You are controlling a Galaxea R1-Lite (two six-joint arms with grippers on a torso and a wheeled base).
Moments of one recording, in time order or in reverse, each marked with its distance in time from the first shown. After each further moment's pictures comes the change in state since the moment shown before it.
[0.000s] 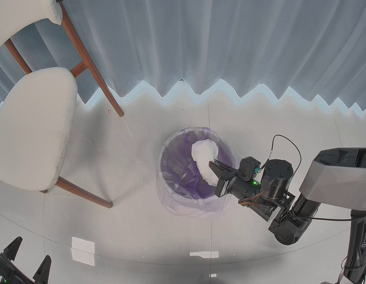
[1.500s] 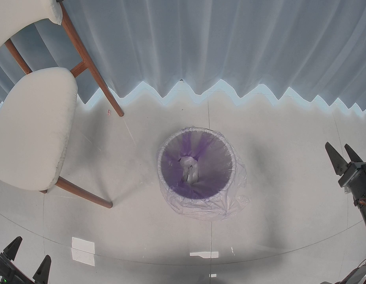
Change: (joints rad) left arm 0.000 0.001 0.000 -0.001 0.001 0.001; right arm -0.439 -0.898 0.667 0.075 -0.058 0.029
